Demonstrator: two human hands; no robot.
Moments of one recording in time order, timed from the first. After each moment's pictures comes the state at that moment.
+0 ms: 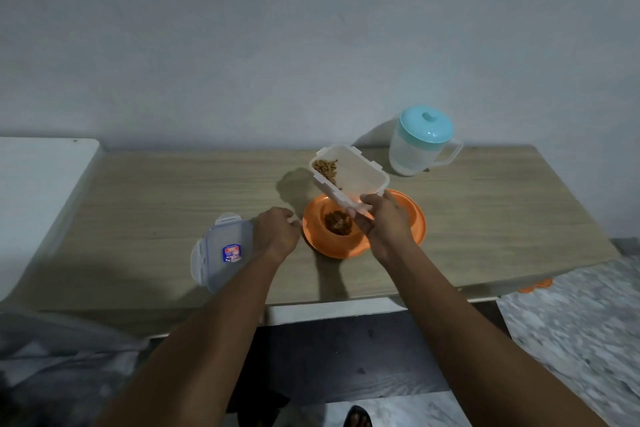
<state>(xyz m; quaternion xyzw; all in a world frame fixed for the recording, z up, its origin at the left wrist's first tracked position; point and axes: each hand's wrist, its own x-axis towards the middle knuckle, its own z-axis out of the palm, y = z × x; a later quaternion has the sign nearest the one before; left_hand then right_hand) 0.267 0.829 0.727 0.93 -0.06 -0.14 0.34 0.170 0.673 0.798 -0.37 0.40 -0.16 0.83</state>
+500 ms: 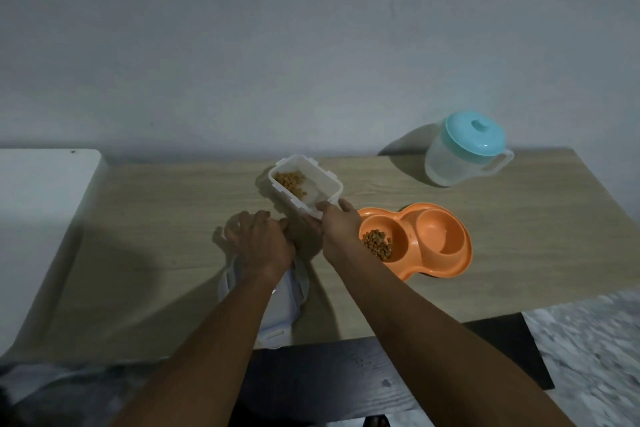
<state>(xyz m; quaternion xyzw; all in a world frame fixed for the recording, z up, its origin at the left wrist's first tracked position) 0.348 0.891 0.697 0.98 -0.16 -0.09 0.11 0.309 0.773 0.751 -0.36 0.48 -0.15 0.79</state>
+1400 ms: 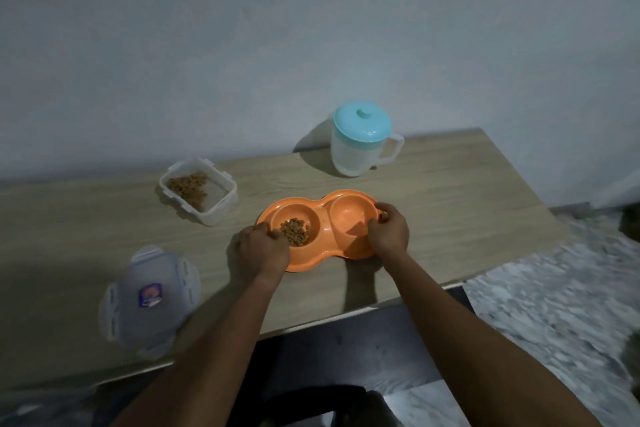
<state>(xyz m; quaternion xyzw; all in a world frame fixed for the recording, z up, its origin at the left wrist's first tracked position) 0.231 0.729 0.735 0.95 -0.02 -0.11 0.29 0.141 0.539 0.726 -0.73 0.52 -0.12 0.43</state>
